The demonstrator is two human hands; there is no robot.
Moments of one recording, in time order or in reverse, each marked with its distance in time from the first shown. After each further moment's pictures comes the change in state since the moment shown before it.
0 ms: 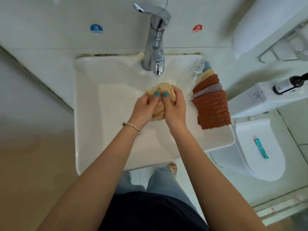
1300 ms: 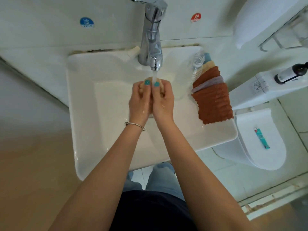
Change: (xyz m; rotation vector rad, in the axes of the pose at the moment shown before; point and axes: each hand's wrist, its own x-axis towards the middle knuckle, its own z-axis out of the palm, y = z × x) left_hand 0.010 -0.007 0.008 -0.074 0.266 -0.013; right_hand 0.001 -0.006 0.039 0.094 0.073 0.053
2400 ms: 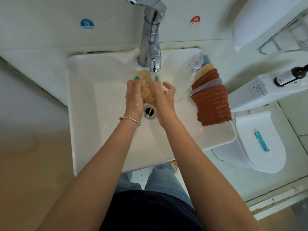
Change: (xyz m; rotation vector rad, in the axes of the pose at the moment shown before) left_hand 0.017 0.013 0.000 -0.417 -0.001 -0.169; right_hand 0.013 -0.010 -0.008 0.122 -0.136 0.358
